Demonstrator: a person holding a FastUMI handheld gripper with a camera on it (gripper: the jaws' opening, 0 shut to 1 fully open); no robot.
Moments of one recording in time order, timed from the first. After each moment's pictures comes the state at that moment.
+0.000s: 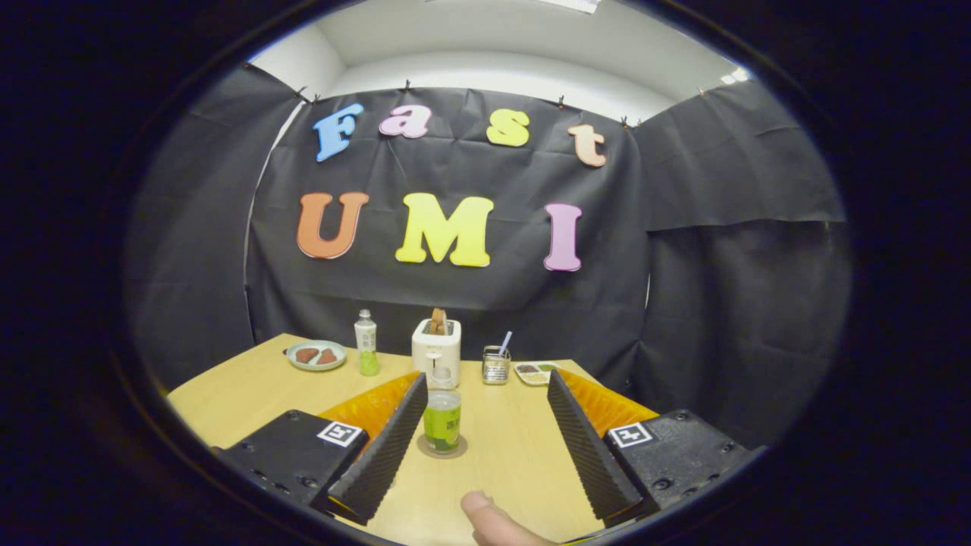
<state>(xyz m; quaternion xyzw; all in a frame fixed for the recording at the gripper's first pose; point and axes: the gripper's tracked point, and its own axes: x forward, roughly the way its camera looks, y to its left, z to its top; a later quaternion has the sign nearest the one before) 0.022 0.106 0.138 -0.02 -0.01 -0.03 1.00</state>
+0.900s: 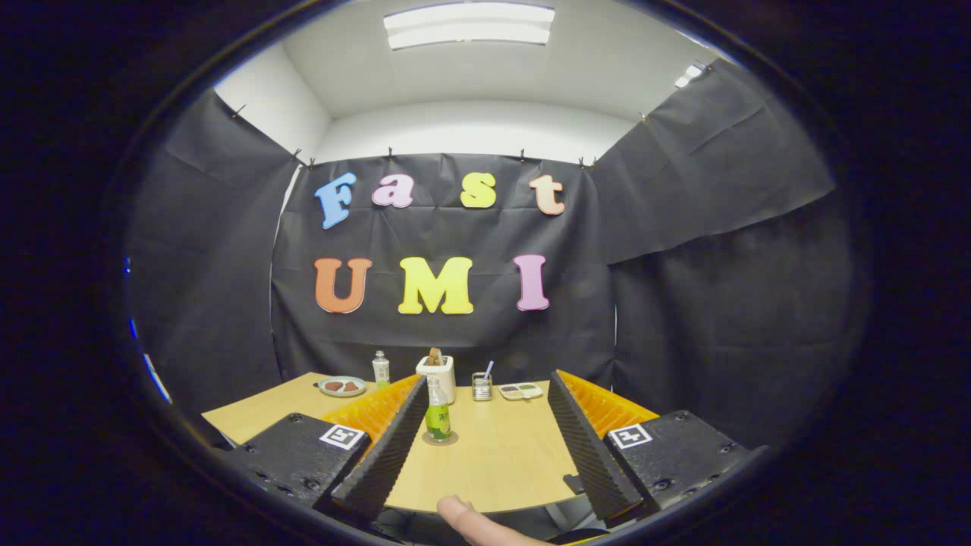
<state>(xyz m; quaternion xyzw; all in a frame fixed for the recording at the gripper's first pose) -0.181 0.039 0.139 0.01 -0.10 -0.03 0.99</state>
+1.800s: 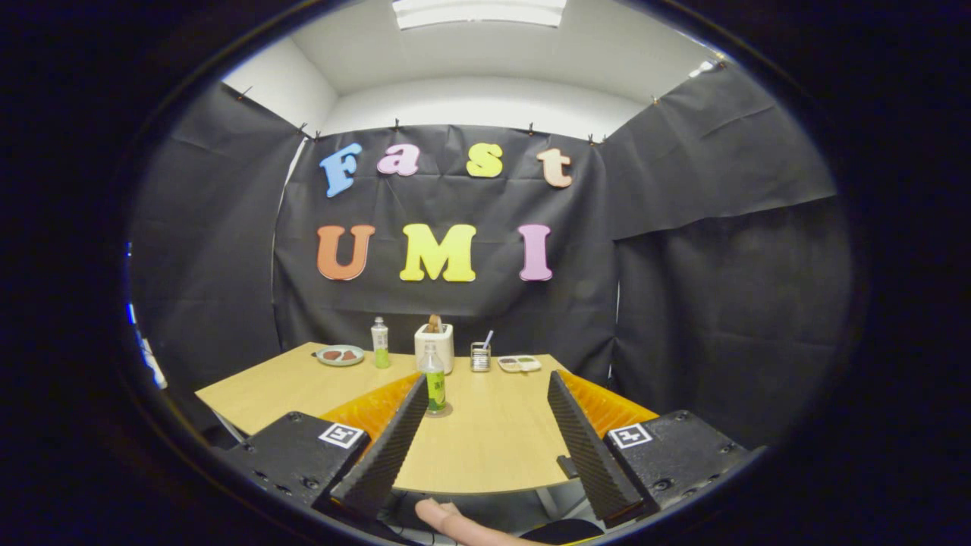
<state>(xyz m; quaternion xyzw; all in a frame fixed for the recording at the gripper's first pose) -0.166 0.033 0.093 0.01 -0.04 -0.02 1.00</state>
